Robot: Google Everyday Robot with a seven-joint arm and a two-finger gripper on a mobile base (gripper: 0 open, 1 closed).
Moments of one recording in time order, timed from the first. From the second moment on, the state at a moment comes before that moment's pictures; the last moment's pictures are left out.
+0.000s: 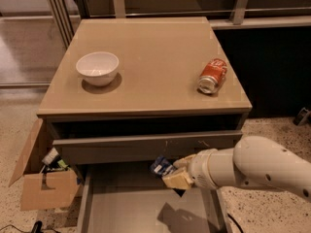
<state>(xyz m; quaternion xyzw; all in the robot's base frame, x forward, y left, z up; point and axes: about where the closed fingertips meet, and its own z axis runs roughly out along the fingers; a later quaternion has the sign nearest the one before) 0.430 -0.061 0.667 -0.39 0.84 0.23 0.30</state>
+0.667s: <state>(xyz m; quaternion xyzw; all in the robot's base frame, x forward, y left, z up) 0.405 -0.039 0.538 -0.37 0.86 0.25 0.26</state>
